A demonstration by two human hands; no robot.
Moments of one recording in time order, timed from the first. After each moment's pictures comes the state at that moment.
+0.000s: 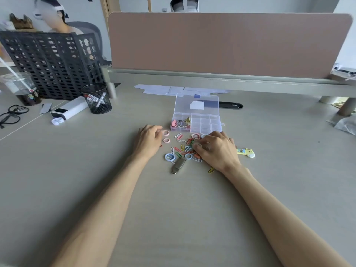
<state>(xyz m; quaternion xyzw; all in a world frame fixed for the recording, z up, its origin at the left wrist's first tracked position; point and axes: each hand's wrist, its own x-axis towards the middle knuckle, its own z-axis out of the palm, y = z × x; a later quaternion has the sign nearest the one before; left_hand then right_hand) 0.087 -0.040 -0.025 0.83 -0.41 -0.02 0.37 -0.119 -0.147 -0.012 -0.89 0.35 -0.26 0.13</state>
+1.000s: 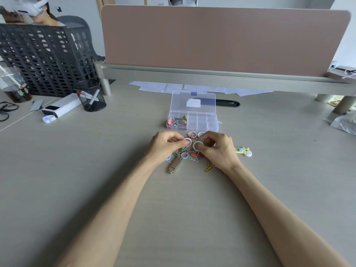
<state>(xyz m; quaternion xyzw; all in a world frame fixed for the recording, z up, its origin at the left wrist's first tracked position) 0.024 -0.044 -0.008 0.70 -0.43 -0.23 0.52 -0.130 -0.144 -0.002 -0.83 0.32 -0.32 0.34</state>
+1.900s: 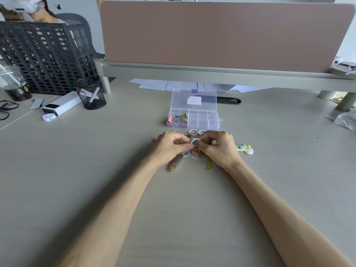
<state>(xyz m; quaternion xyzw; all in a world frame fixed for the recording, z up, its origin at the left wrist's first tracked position) 0.016 -0.045 -0.009 0.69 -0.48 -0.24 0.48 -0.129 -0.143 -0.002 -0.83 0.30 -0.31 0.35</state>
